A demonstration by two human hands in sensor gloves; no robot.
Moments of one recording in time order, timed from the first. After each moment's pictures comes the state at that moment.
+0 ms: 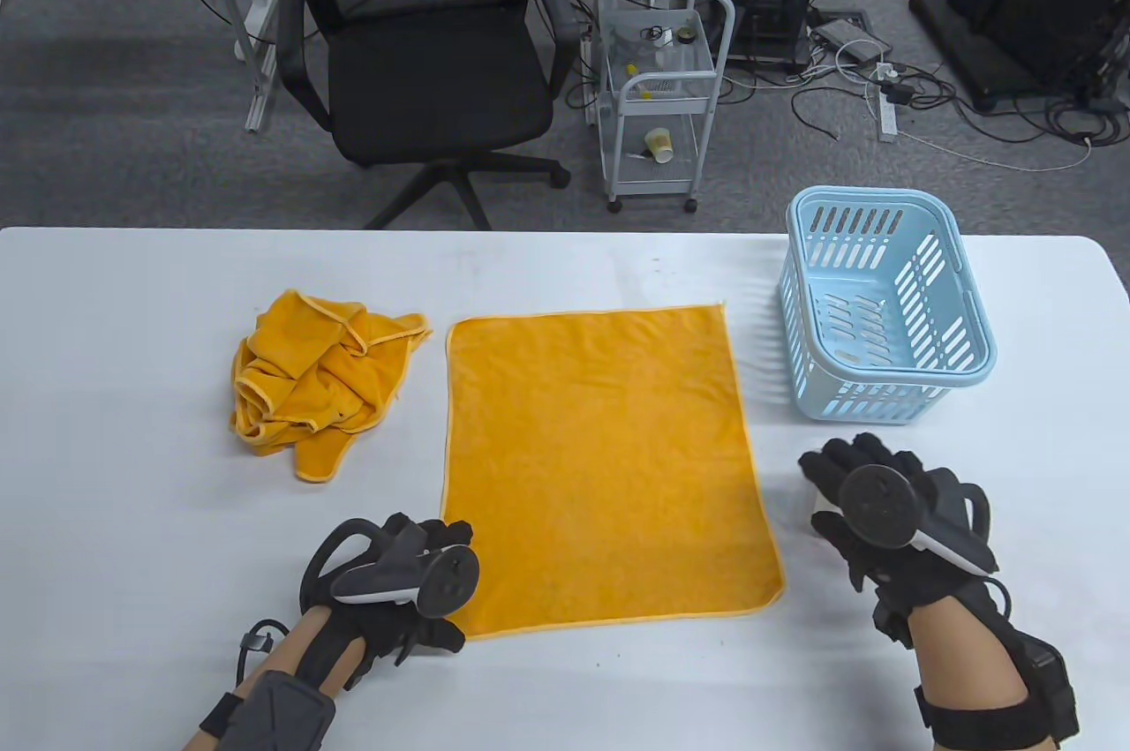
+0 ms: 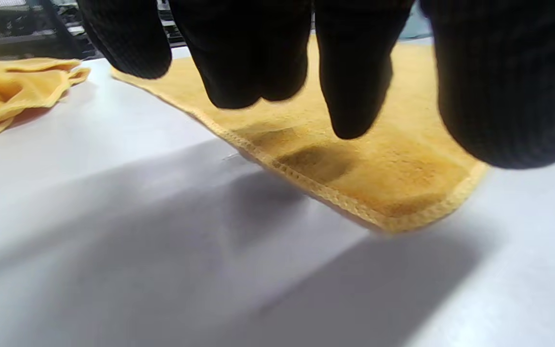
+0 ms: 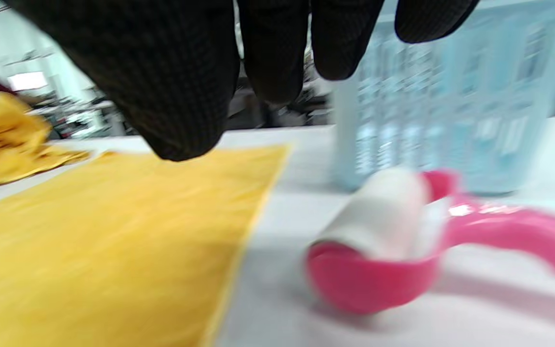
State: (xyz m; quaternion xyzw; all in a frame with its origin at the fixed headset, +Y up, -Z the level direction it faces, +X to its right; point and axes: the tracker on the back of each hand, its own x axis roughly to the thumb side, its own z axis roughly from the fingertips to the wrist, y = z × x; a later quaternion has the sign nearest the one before) left_hand -0.167 -0.767 -0.237 -0.19 -0.31 -0.10 0.93; right_hand 0.264 -0.702 -0.275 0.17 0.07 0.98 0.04
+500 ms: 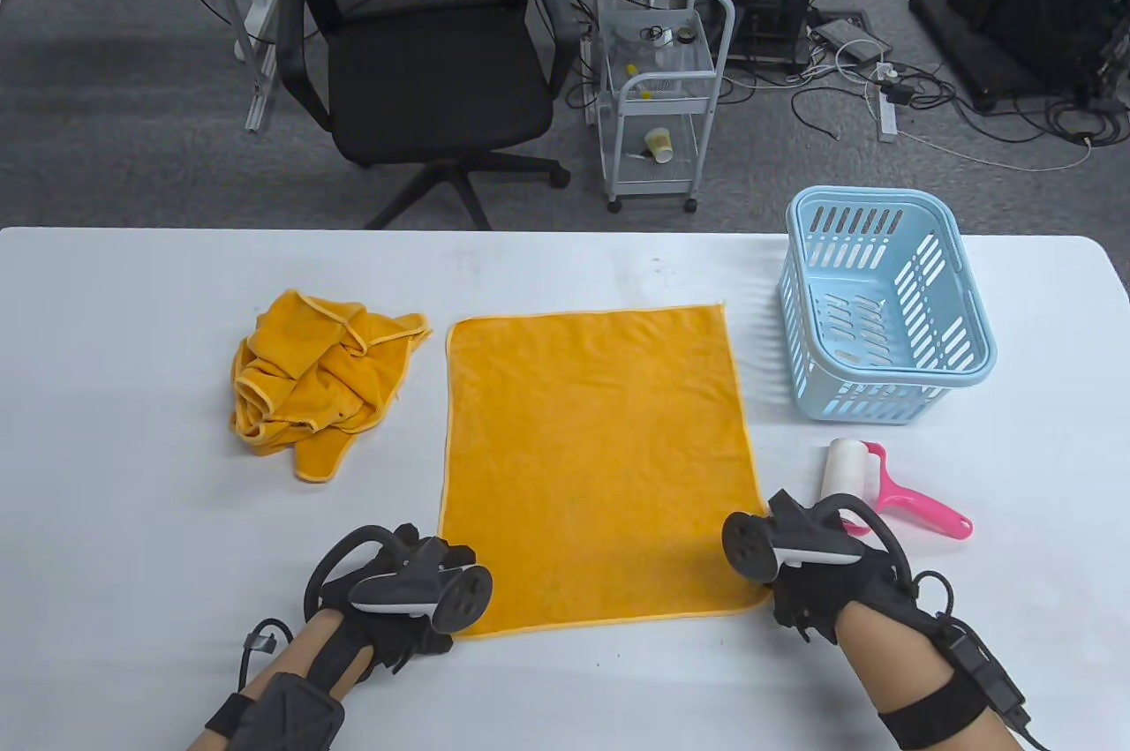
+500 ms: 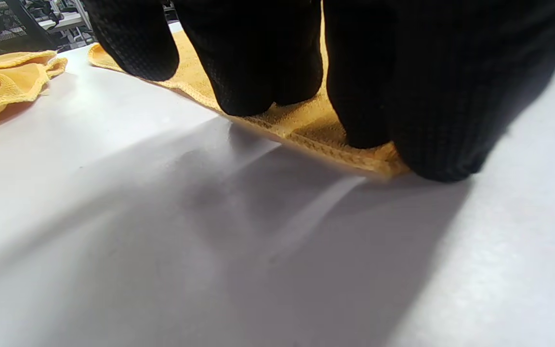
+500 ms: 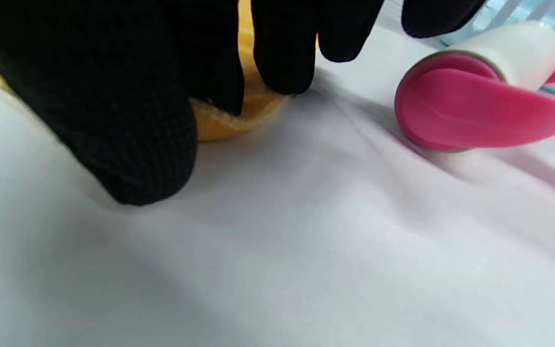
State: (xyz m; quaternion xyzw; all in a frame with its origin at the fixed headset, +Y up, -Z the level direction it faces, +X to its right) left_hand -0.161 -0.780 -0.233 -0.21 -0.32 -0.15 0.91; right_hand 0.200 -0.776 -0.272 0.23 0.25 0.92 -0.18
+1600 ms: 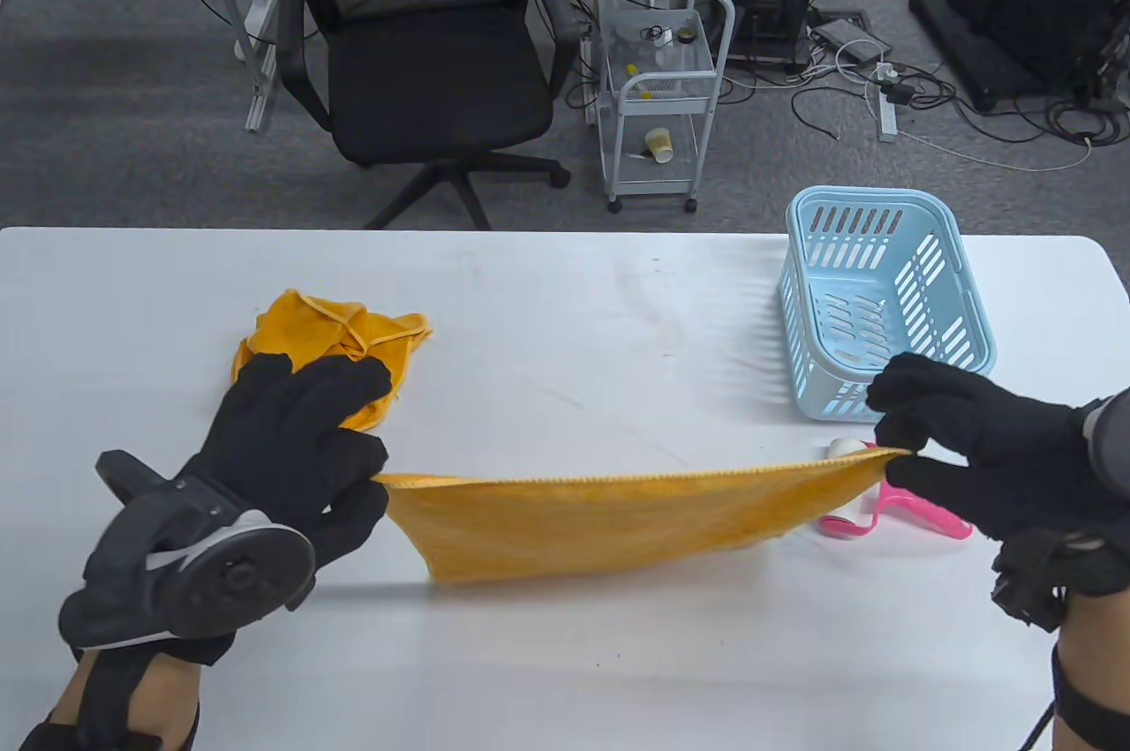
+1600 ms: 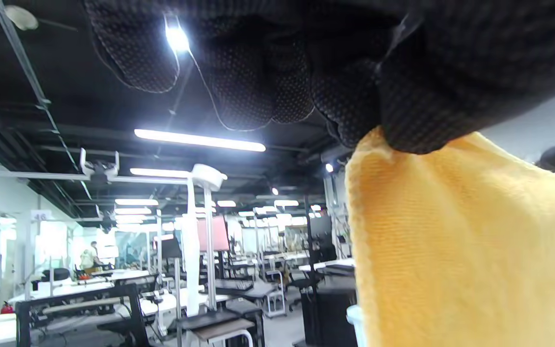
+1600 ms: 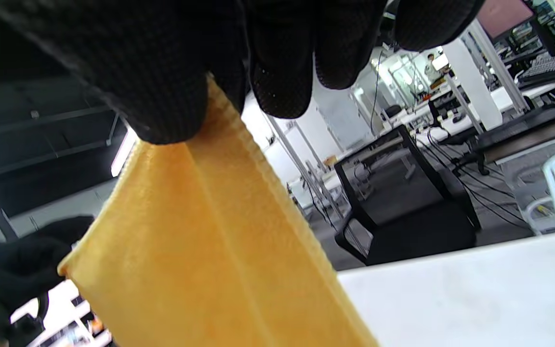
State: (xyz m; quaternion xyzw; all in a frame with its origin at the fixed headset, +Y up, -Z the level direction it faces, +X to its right) left_hand -0.219 -0.435 -0.175 0.20 -0.26 0.01 0.94; right_hand 0.304 -0.459 -0.244 0.31 -0.04 0.89 0.32
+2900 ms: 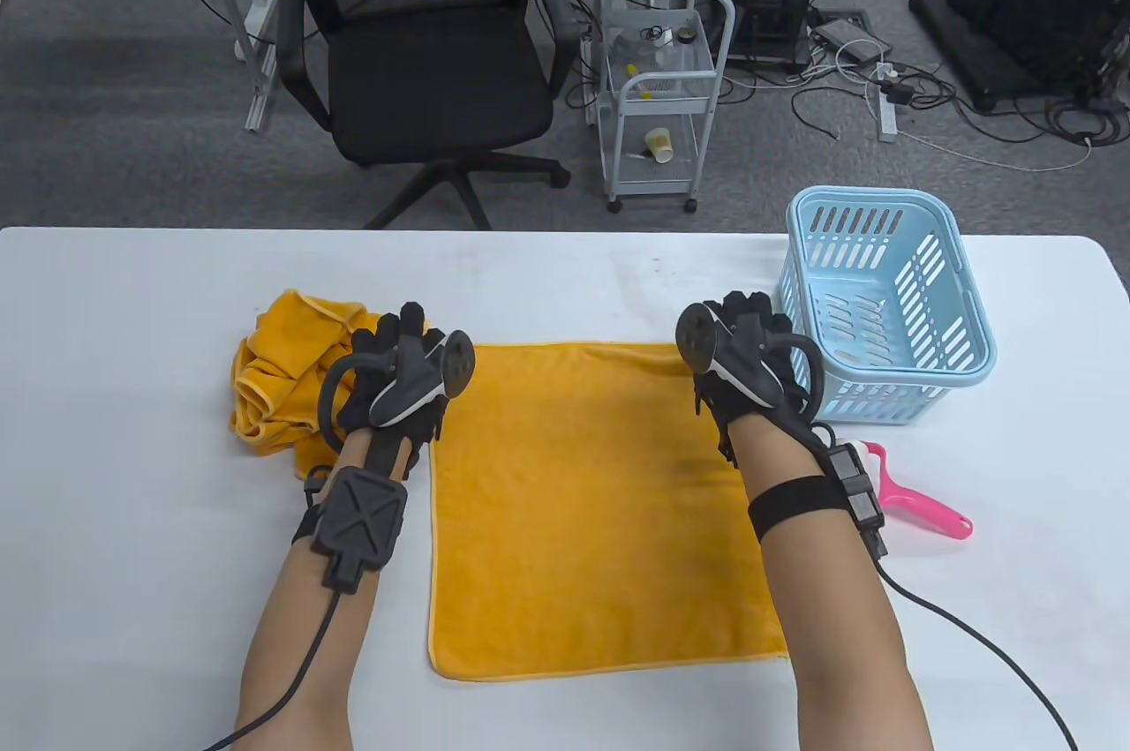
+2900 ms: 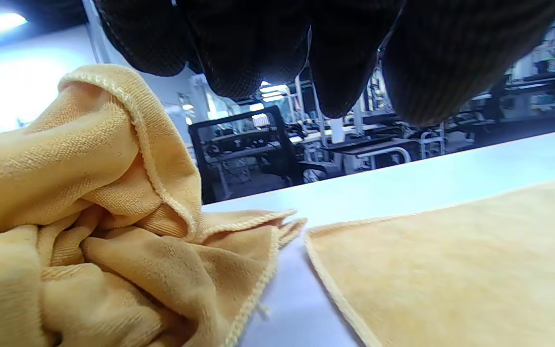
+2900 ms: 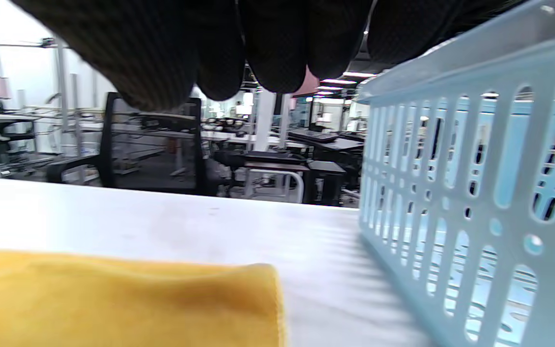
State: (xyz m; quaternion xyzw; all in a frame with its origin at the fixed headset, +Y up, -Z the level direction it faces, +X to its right) left_hand -0.184 -0.722 -0.410 -0.03 -0.03 -0.10 0.99; right_hand 0.150 -0.693 -0.427 0.03 -0.06 1.00 -0.05
